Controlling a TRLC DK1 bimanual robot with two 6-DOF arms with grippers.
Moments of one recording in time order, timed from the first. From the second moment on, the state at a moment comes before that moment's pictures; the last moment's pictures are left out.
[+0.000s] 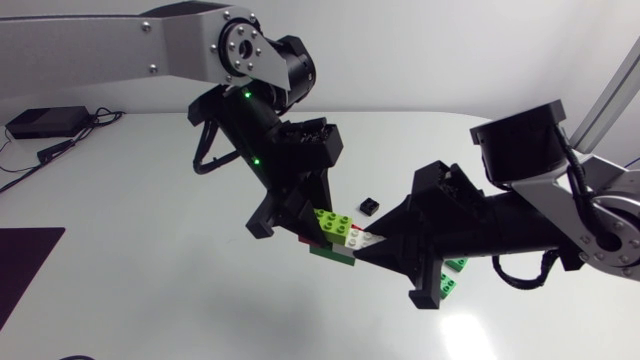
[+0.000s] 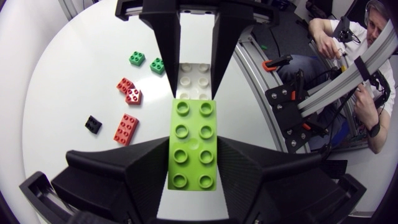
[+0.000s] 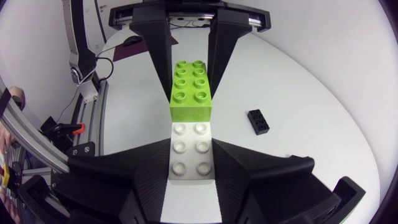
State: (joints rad) left arm -0.64 1.84 1.67 -1.24 0.55 1.22; right arm 0.49 1.10 0.73 -0.32 -0.57 -0.45
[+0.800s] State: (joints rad) left arm -0.66 1.85 1.72 -1.28 0.55 1.22; right arm 0.52 1.06 0.68 -0.30 -0.51 -0.47
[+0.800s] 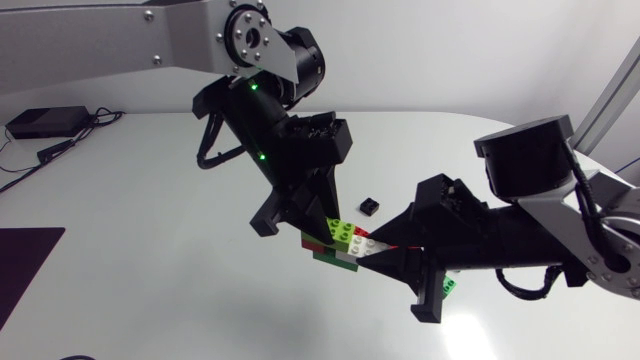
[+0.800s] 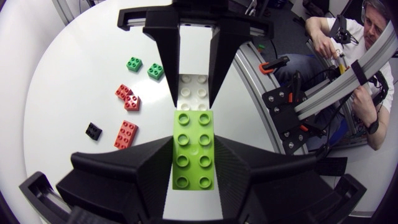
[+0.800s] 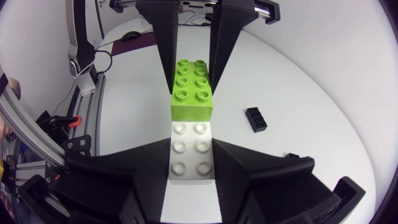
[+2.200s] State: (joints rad) left arm -0.51 1.89 1.26 -0.79 0.42 1.21; right arm 0.33 0.91 0.64 -0.40 -0.50 -0.56
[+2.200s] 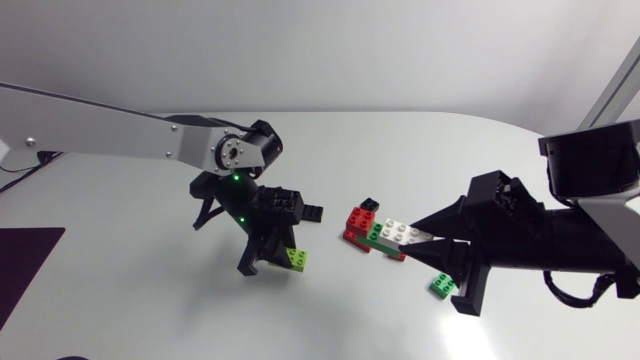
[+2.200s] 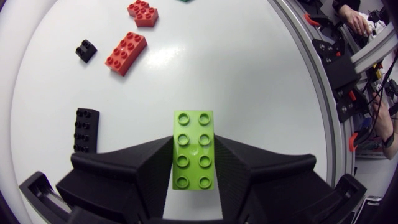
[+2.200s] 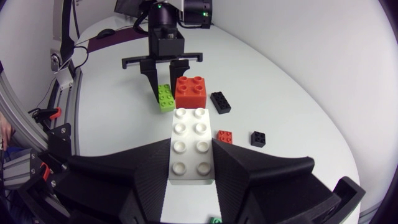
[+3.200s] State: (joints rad) left arm -0.57 1.74 1.49 -0.99 0.41 1.20; right arm 0.34 0.89 0.64 -0.44 -0.55 -0.55
